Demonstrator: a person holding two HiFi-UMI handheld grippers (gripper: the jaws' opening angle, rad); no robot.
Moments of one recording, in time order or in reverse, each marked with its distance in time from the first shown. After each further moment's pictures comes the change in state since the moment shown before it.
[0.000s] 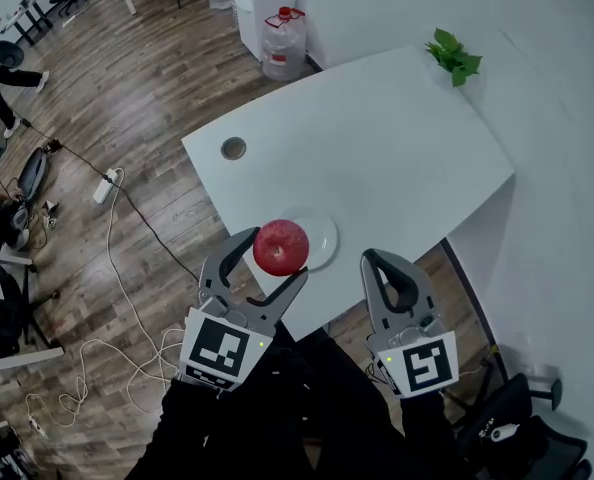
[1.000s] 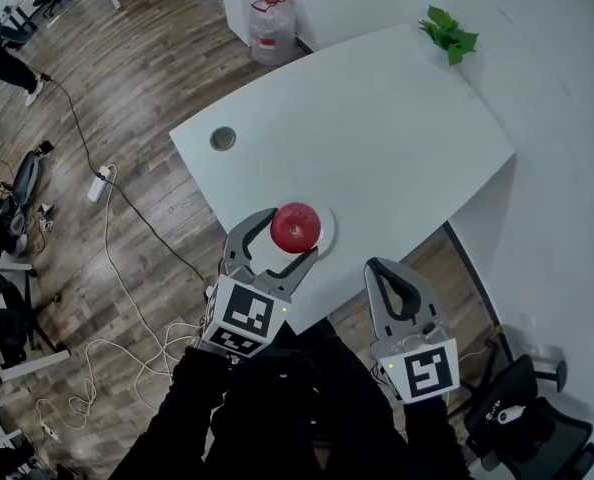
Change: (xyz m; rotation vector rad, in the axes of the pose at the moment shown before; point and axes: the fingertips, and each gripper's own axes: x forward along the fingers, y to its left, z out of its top) left arm 0.061 -0.013 -0.058 0.033 0.123 -0.082; right arm -0.017 0.001 -0.034 0.022 0.106 -0.034
